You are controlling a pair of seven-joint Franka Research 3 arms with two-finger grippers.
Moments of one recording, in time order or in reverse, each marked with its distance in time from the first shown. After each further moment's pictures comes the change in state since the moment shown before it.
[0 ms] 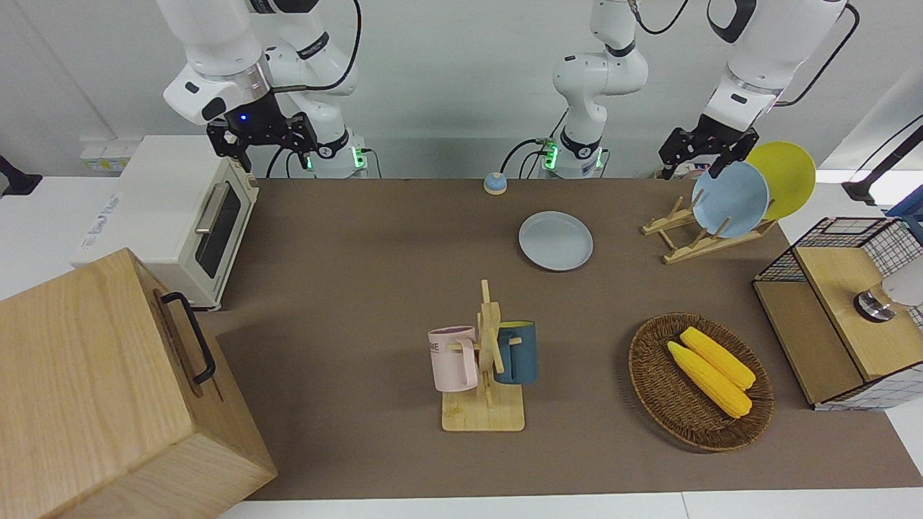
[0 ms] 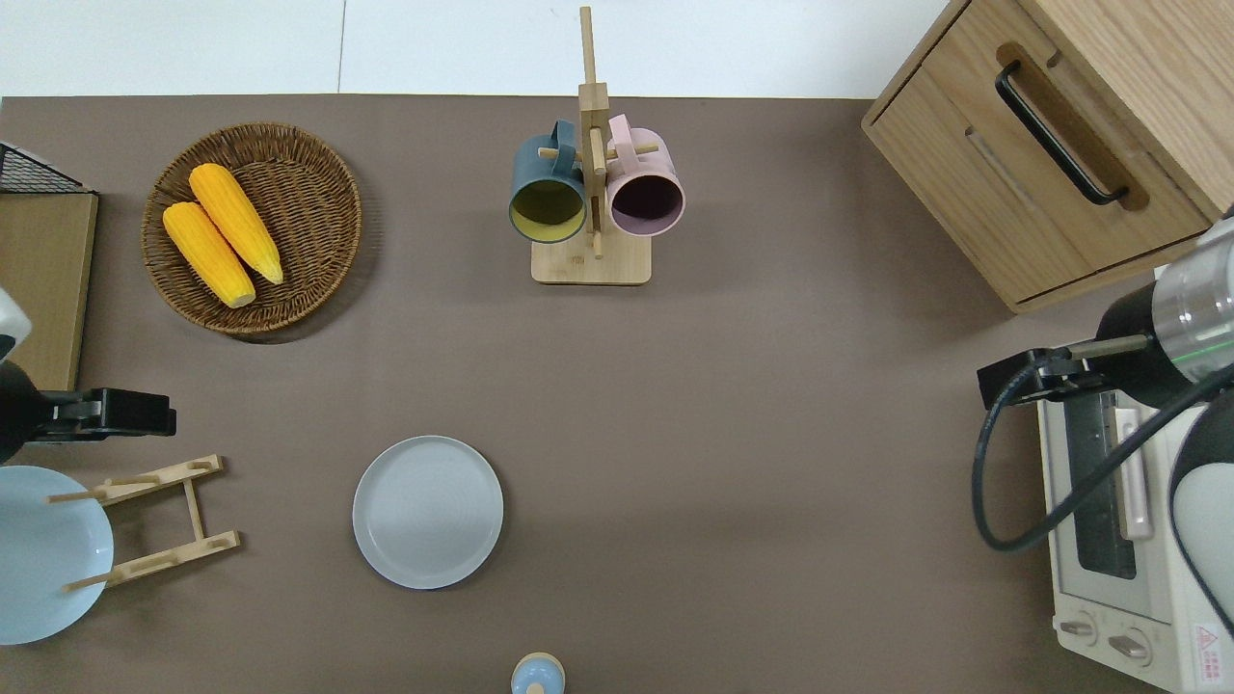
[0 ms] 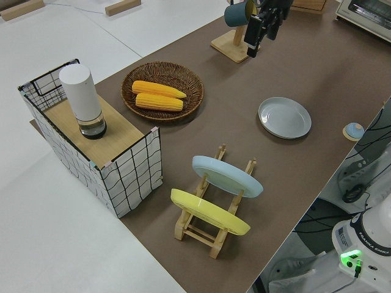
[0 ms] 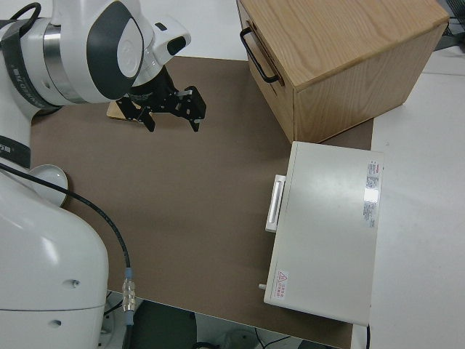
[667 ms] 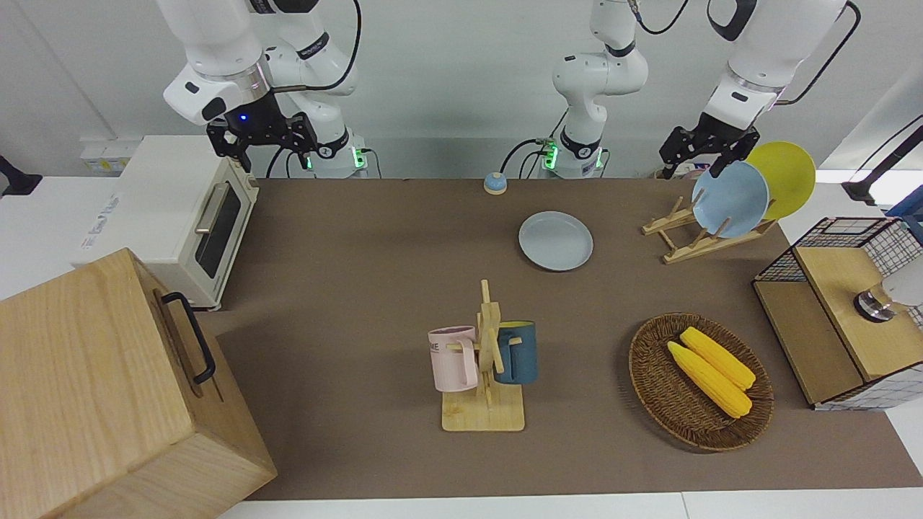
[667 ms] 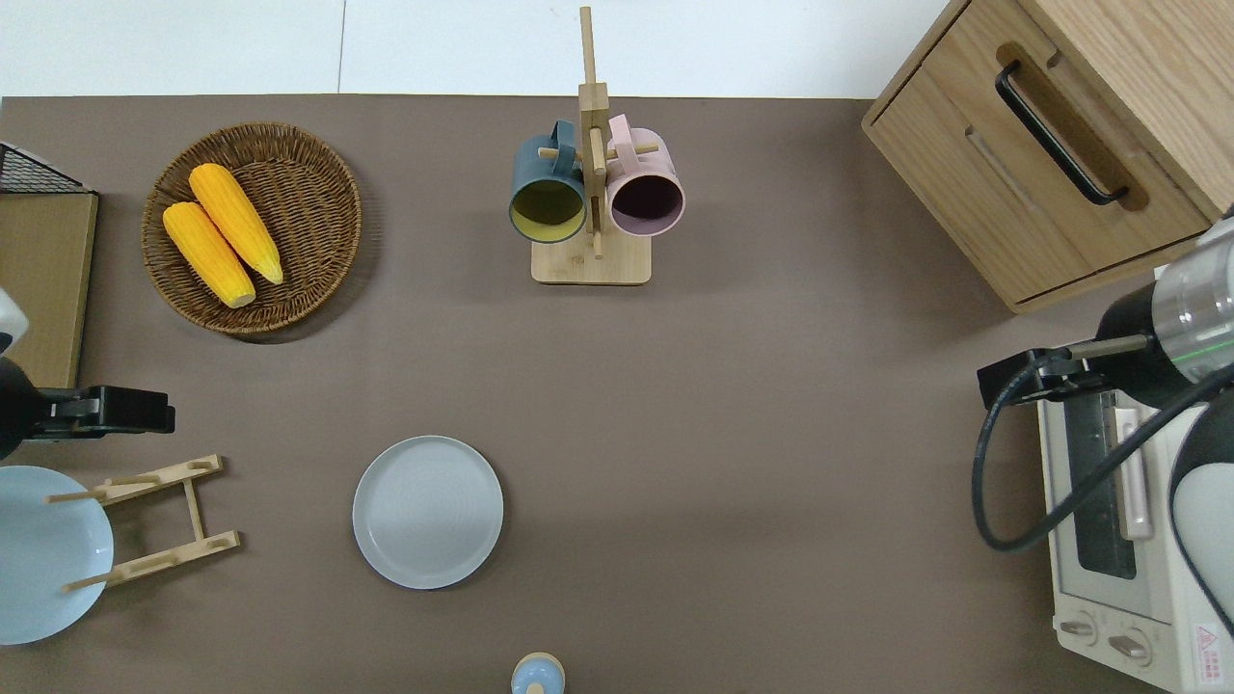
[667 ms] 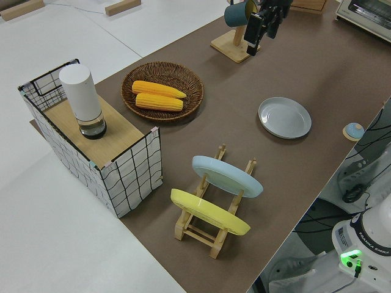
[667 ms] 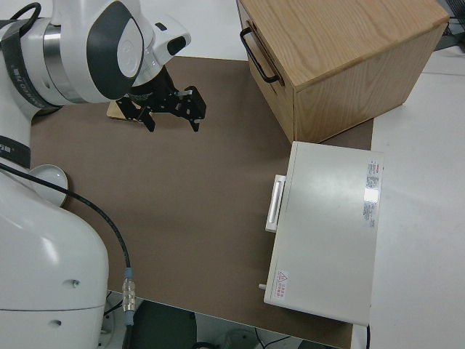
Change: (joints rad) left arm -0.001 0.002 -0.001 0.008 0.000 0.000 -0.001; right arm 0.000 0.000 0.000 0.000 0.000 0.000 0.000
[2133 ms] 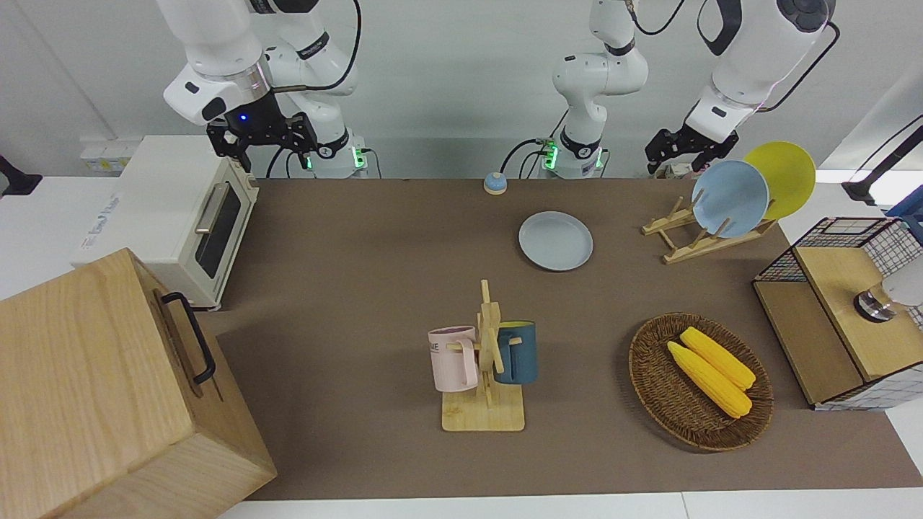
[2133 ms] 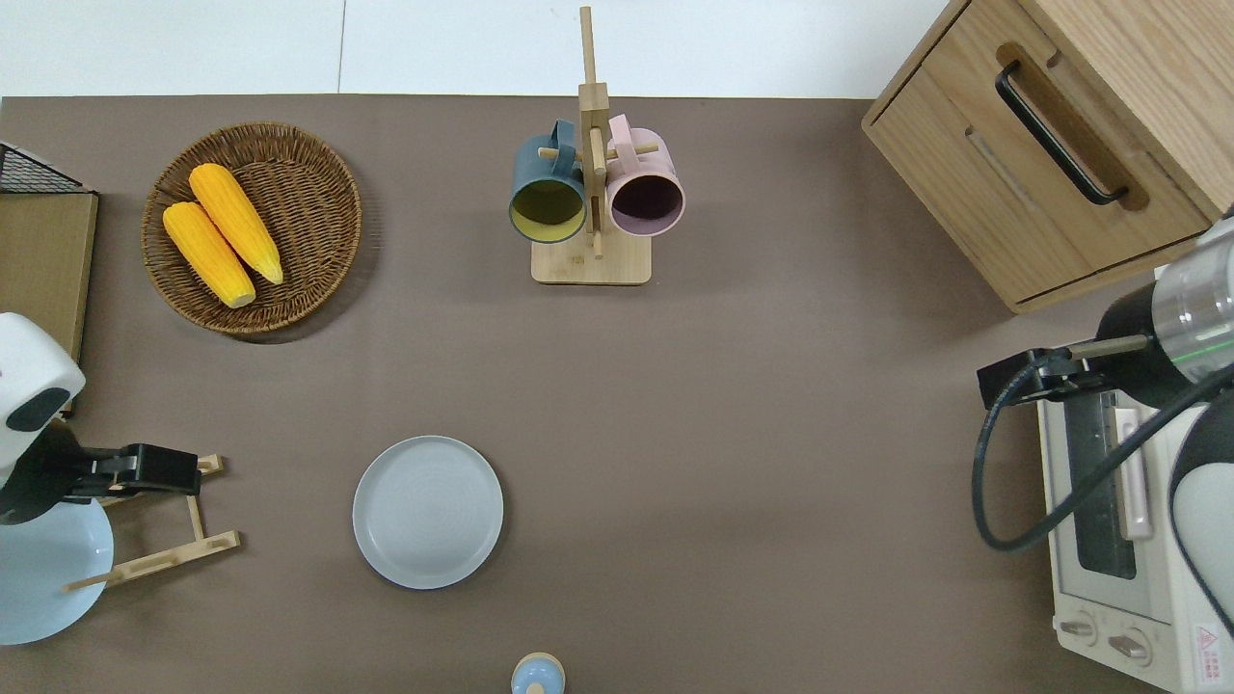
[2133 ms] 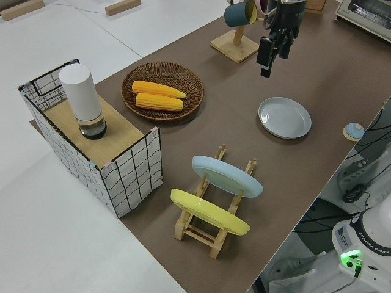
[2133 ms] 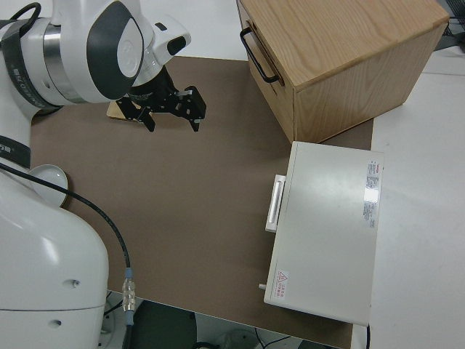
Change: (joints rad) left arm 0.001 -0.059 0.001 -0.141 0.000 -0.050 -0.007; right arm 0.000 0.000 0.000 0.000 0.000 0.000 0.000
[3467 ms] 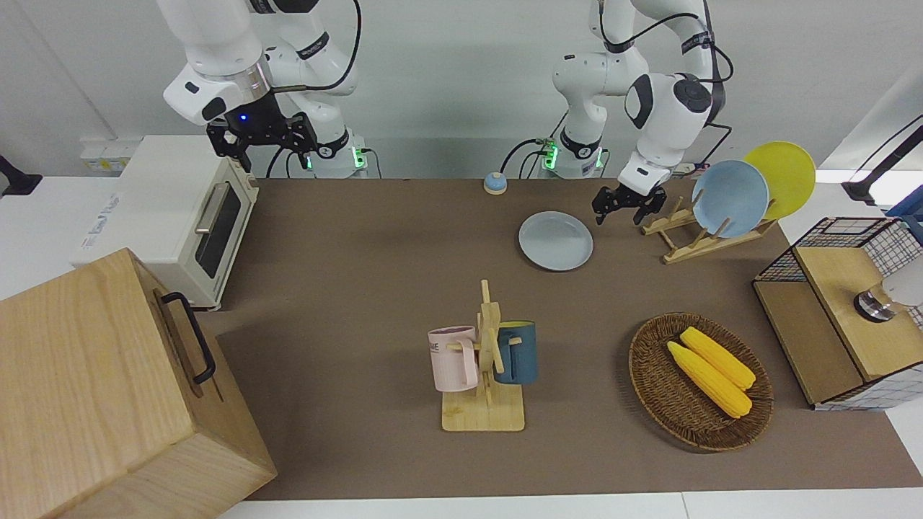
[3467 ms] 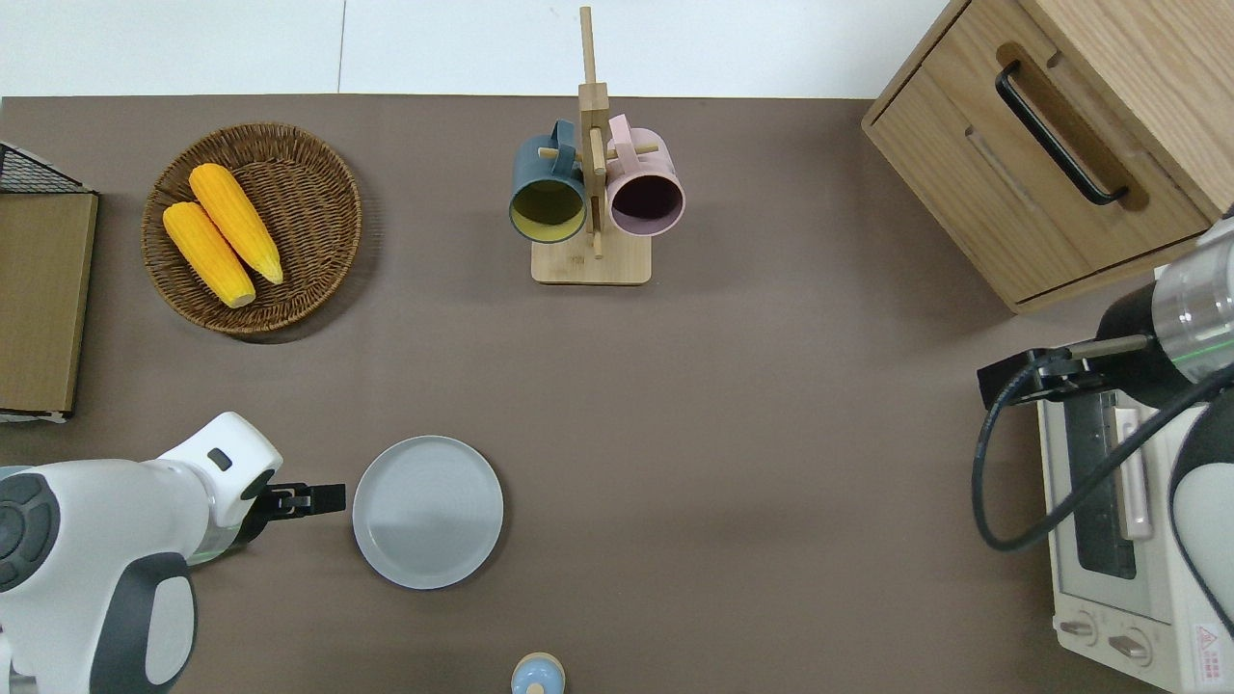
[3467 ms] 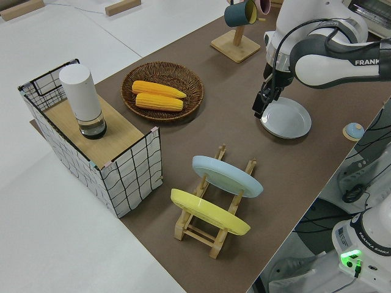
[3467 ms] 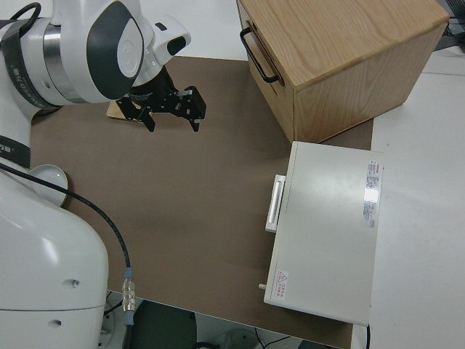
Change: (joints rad) left arm -0.069 -0.080 -0.020 -0.594 -0.087 0.670 0.000; right arm 0.000 0.000 0.000 0.000 0.000 0.000 0.000
